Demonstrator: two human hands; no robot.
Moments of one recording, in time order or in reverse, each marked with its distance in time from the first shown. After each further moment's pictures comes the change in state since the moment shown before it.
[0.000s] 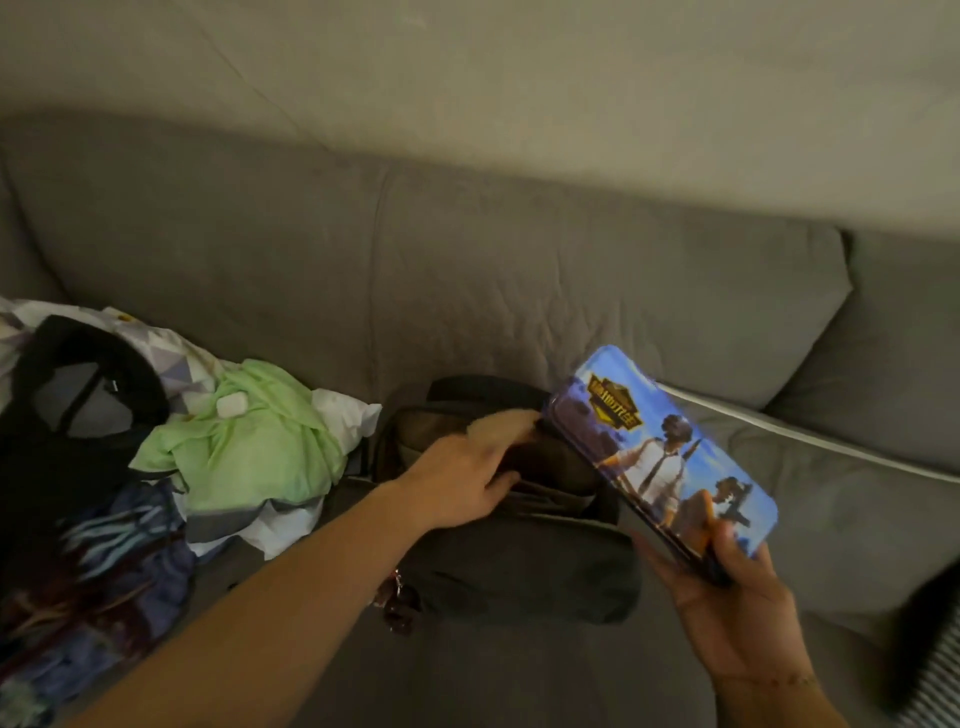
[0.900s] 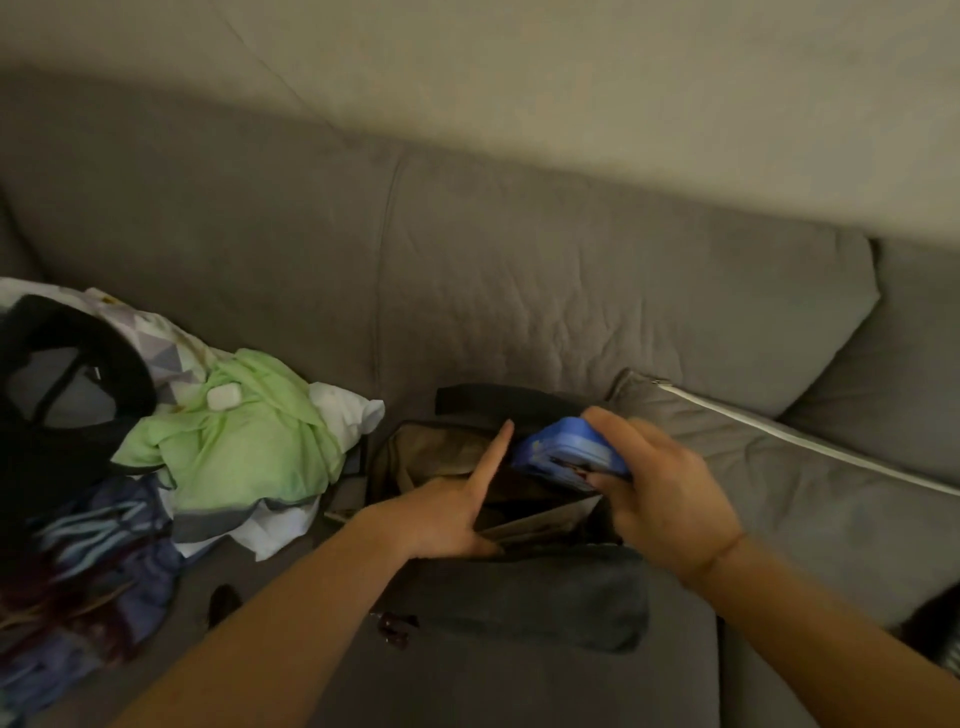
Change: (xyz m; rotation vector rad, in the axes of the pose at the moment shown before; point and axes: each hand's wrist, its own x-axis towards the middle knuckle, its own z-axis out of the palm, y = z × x) left_hand -0.030 -0.024 0.008 -0.341 -0.323 -0.172; right_hand 0.053 0.011 0.089 -1.772 -0.538 -0.809
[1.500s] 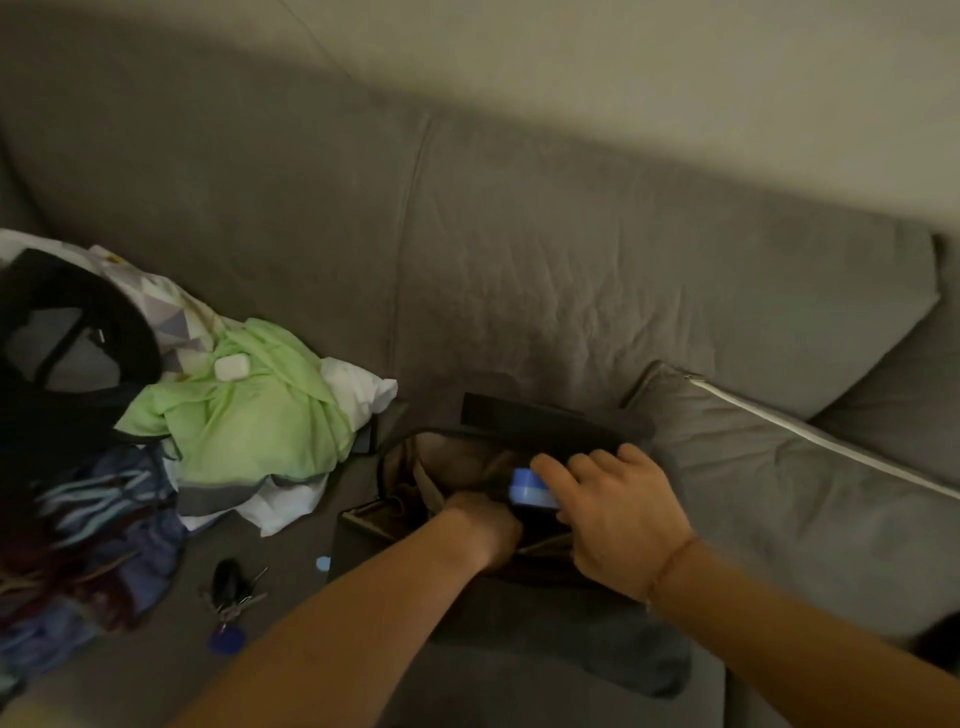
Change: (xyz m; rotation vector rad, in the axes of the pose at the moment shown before) left_hand 0.043 -0.003 0.048 0.449 -0.289 -0.268; right_hand 0.008 -0.024 0.050 -0.544 -0.377 -0.222
